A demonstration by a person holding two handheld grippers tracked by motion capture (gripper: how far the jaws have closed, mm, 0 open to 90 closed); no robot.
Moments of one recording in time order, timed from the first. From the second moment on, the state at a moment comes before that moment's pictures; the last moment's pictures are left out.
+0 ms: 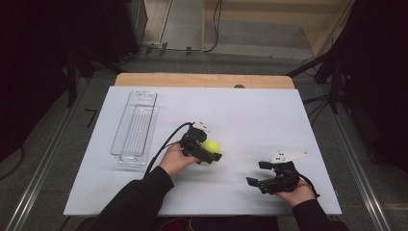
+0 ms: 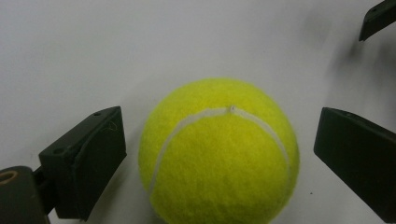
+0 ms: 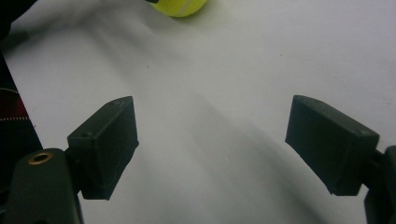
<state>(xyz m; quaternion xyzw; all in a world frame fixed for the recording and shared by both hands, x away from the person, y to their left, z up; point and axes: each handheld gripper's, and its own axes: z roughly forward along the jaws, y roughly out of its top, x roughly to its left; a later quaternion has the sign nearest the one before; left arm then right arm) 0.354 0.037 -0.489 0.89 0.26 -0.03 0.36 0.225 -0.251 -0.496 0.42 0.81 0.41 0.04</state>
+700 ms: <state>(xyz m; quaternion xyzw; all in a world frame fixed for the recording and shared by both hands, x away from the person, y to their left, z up) 0.345 0.034 -0.497 0.90 0.25 0.02 0.35 0.224 -0.251 -0.496 0.42 0.81 0.41 0.04</state>
